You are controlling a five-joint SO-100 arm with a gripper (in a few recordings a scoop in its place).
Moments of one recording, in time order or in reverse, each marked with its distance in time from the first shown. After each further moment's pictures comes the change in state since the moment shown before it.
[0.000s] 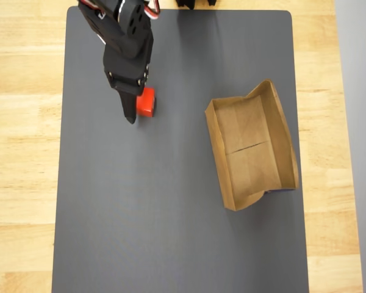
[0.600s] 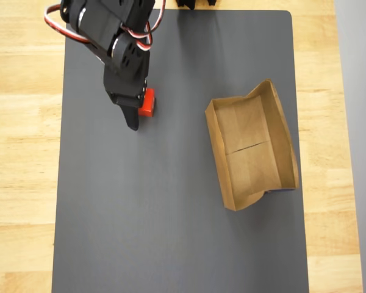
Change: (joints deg) arm 0.3 -7.6 -6.1 0.4 -1.9
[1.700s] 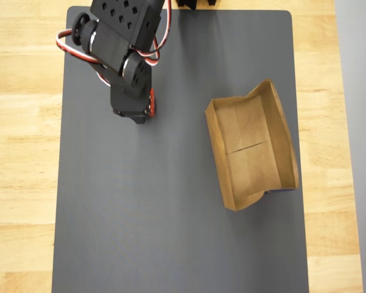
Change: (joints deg) arm -2.9 -4.1 -0.1 -7.8 -5.9
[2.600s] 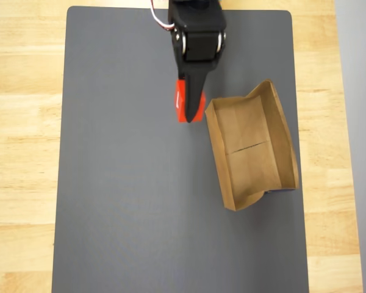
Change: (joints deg) arm -24.6 55.4 23.5 -4.7 16.7
